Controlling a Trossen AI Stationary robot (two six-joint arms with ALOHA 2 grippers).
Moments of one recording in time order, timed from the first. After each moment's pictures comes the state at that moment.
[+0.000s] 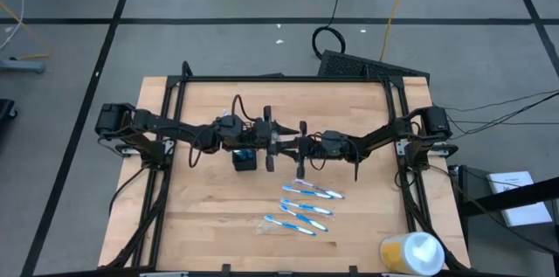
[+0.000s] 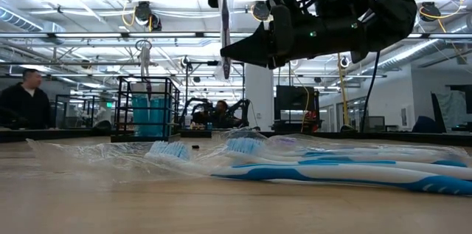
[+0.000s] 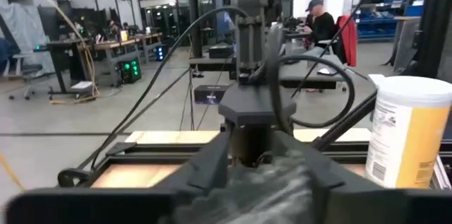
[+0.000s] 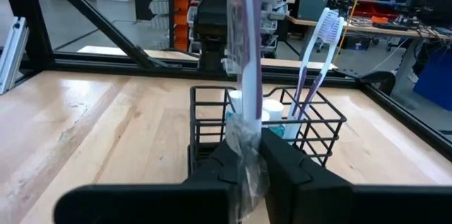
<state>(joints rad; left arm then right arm) -0.02 1.55 0.91 0.71 -0.06 0.08 0.01 1.79 0.69 1.02 0.07 -0.08</state>
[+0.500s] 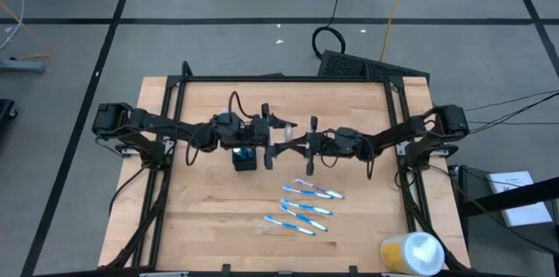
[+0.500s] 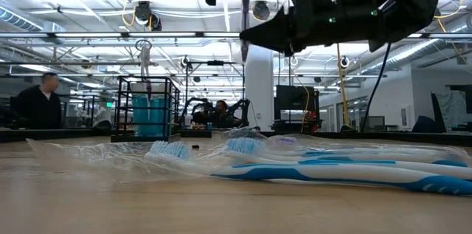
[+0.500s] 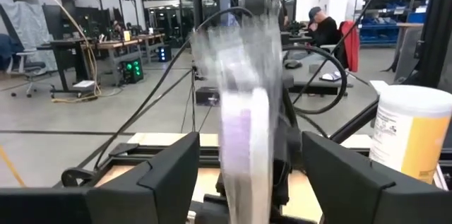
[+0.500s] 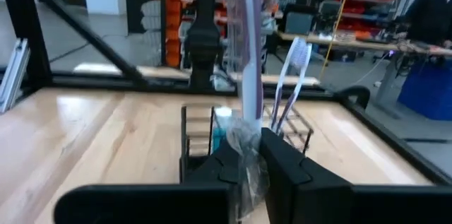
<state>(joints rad) -0.02 1.52 0.91 0.69 -0.06 0.05 0.01 1.63 0.59 1.02 0.11 -0.09</state>
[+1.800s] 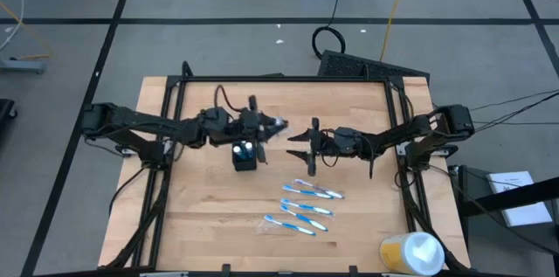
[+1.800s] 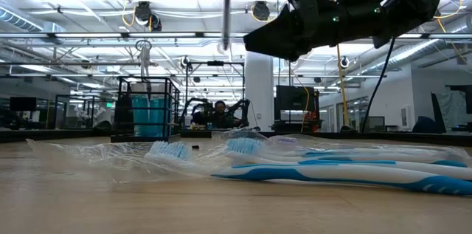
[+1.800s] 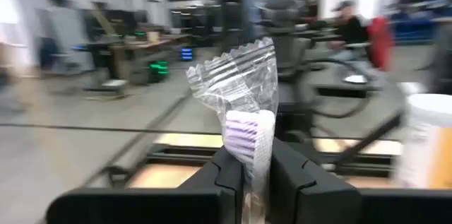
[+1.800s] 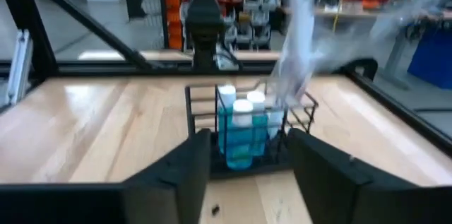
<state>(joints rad) -0.02 1.38 0.91 0.55 -0.17 0.08 0.01 1.58 0.59 0.88 0.11 -0.01</state>
